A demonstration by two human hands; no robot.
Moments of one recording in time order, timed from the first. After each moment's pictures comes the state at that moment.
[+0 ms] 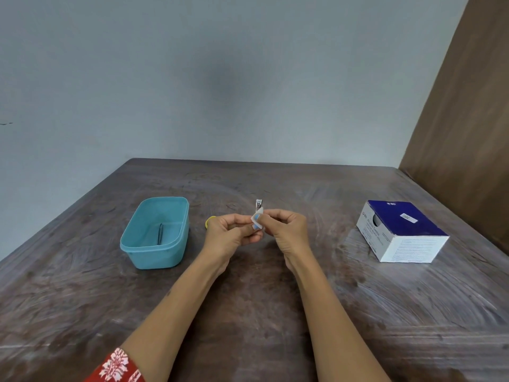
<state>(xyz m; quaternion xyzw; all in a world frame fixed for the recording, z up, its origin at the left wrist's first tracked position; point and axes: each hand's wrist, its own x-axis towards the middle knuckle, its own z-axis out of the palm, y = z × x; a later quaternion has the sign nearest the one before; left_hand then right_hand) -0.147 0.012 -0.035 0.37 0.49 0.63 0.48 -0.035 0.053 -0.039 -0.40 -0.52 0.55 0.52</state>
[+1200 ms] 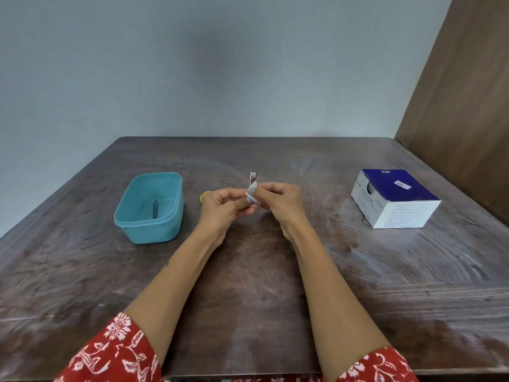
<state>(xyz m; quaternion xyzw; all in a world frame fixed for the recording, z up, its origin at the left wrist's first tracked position) -0.147 0.013 -0.041 0.38 0.48 0.64 0.46 -0.033 0.054 -0.041 -0.41 -0.53 0.55 0.50</state>
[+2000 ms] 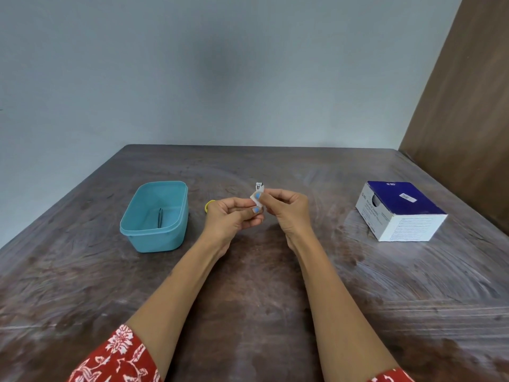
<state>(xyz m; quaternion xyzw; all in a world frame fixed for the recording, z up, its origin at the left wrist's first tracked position) -0.147 0.012 -0.038 0.36 0.48 0.63 0.49 -0.032 0.055 -0.040 -0.40 -0.52 0.53 0.54</state>
